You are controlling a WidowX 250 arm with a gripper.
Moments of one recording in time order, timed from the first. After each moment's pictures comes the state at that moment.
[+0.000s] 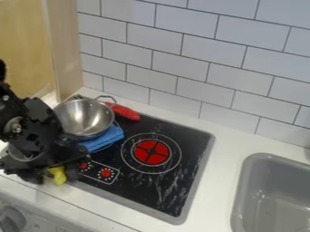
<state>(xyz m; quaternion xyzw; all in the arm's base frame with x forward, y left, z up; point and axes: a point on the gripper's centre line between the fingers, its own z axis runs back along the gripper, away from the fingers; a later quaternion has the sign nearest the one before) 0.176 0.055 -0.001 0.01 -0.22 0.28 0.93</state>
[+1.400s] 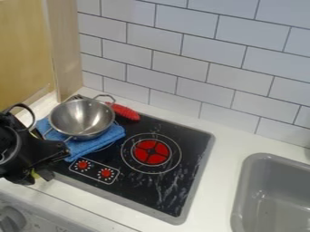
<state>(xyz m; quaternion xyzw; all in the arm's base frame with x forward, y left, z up) 0.155 0.067 0.007 -0.02 -0.23 0.36 0.90</state>
